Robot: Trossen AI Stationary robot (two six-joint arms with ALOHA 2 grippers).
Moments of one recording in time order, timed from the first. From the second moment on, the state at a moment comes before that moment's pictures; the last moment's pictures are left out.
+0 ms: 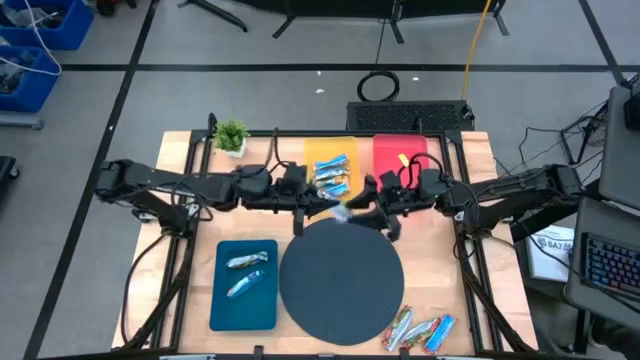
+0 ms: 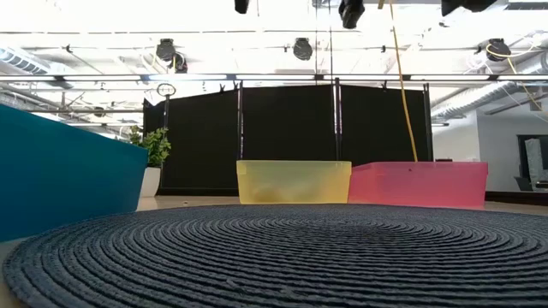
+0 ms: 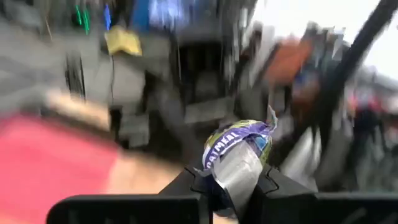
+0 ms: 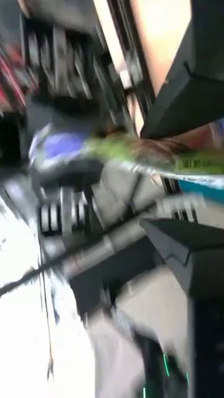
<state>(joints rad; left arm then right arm) -0.08 1.42 1.13 0.21 0.00 -0.41 0.05 1.18 0.74 0.59 -0.24 0.53</state>
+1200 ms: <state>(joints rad) -0.45 1.43 0.75 -0.33 0.38 -1.06 0.57 1.18 0.74 -0.28 -0.31 0.25</state>
